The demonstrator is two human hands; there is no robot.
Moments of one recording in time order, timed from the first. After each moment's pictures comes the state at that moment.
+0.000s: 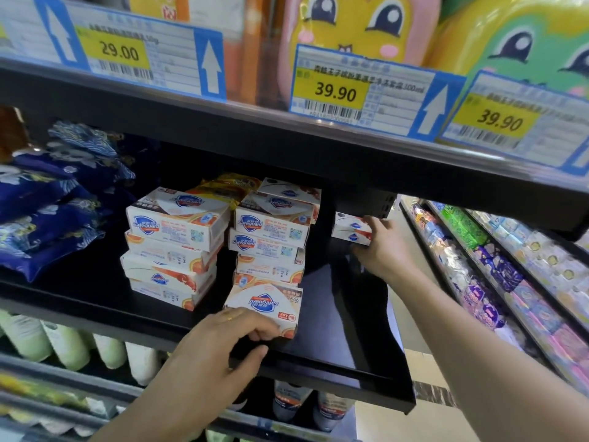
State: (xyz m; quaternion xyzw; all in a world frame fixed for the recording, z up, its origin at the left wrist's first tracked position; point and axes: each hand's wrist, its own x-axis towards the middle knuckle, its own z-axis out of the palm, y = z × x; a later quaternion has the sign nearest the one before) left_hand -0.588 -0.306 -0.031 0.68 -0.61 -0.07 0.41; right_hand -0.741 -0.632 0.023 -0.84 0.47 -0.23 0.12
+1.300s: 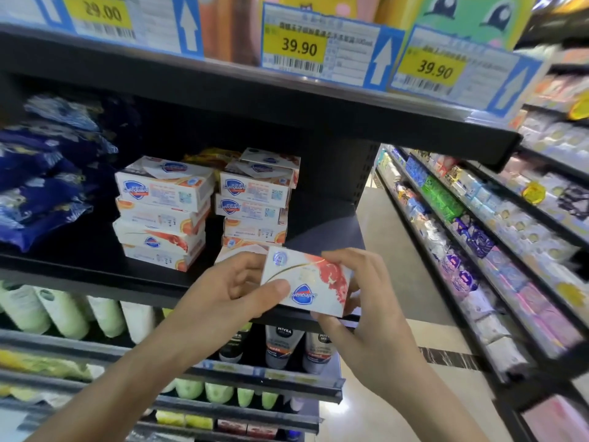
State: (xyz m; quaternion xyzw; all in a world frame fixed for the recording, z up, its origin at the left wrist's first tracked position) left_hand -0.621 -0.301 0.016 0.58 -0.46 -0.39 0.55; right_hand -0.829 -0.405 0.013 -0.87 0.22 -0.38 0.24
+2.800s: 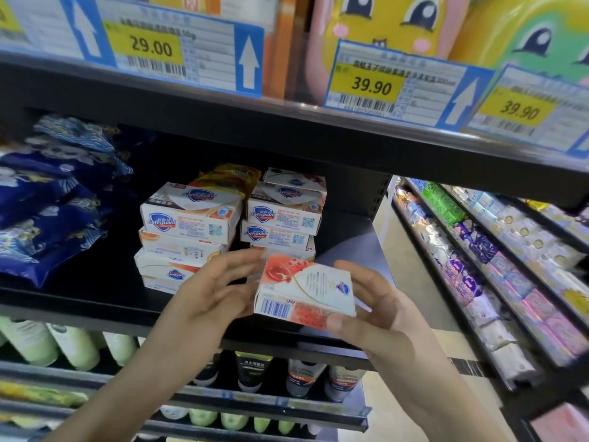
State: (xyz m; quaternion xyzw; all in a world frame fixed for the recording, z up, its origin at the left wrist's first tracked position) left_hand -0.554 -0.298 0.006 0.54 -0.47 -0.34 0.62; right_hand -0.786 -0.402 0.037 -0.62 0.25 -0.32 0.67
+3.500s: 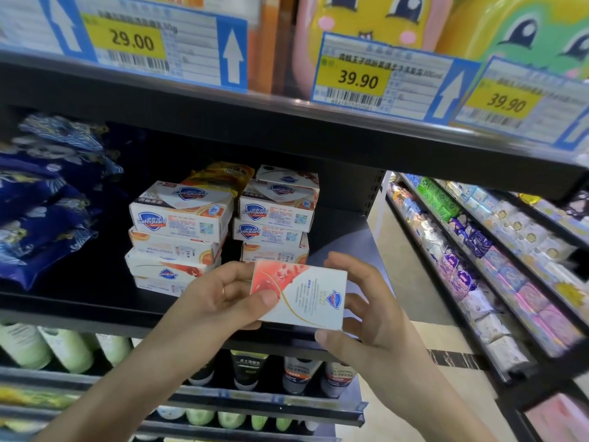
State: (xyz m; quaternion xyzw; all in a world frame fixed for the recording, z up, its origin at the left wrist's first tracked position) left_hand -0.568 -0.298 0.029 0.55 -0.43 -0.44 0.57; right_hand -0.789 -0.398 0.026 -0.76 0.25 -0.31 0.52
